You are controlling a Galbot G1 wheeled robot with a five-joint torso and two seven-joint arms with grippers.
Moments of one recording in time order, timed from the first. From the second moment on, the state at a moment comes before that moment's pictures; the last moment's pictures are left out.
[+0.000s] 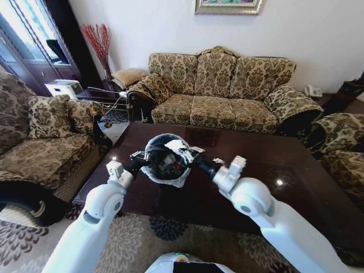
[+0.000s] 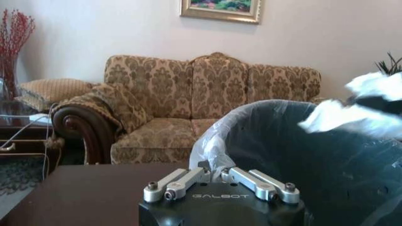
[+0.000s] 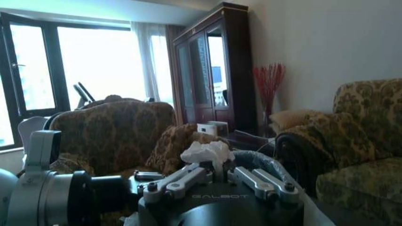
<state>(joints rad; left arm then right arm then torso) 1.24 -1.11 -0.53 -2.26 -0.53 0.49 -0.04 -0.74 0.89 -0.12 2.24 0.83 -0.33 0.07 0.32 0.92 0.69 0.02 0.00</state>
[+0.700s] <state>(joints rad) 1.23 -1.11 -0.53 -2.26 -0.53 0.50 -0.03 -0.69 0.91 -0.16 2.20 0.83 -0.33 0.06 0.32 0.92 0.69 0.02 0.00</state>
